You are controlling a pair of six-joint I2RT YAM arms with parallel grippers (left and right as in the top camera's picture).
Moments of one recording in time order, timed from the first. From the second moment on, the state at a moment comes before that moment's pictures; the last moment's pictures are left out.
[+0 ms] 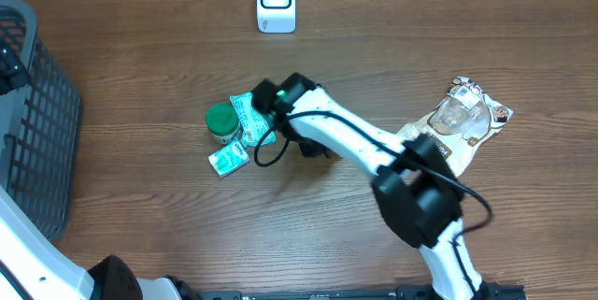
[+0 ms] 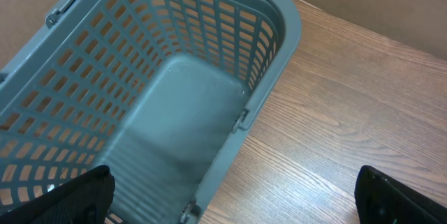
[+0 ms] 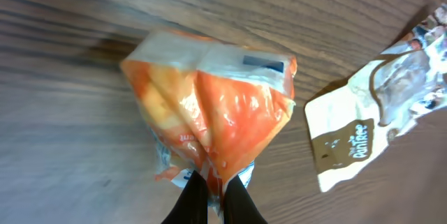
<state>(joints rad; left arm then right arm) 0.58 1.59 2.21 -1.40 -0.04 0.04 0.78 2.22 1.79 -1.40 0.52 0.54</state>
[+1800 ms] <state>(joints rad) 0.58 1.59 2.21 -1.40 -0.04 0.03 0.90 2.33 1.93 -1.34 -0.15 0.46</state>
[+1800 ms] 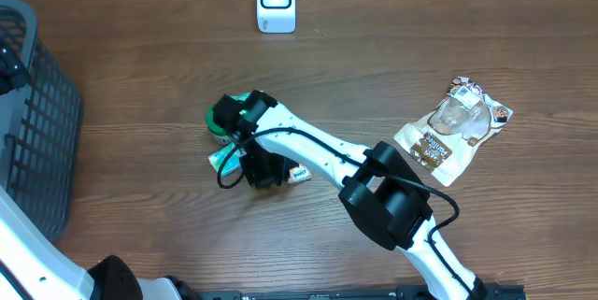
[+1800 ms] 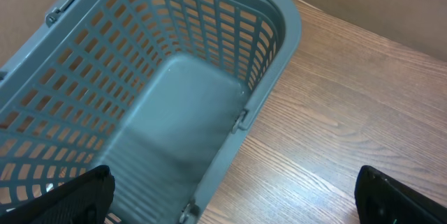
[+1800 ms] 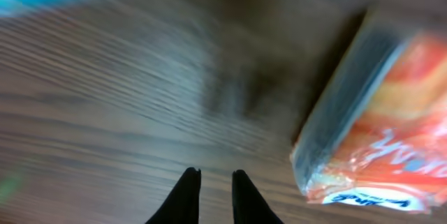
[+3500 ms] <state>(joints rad) 0.58 1.59 2.21 -1.40 -0.04 0.03 0.41 2.19 1.73 -1.28 -0.42 0.28</state>
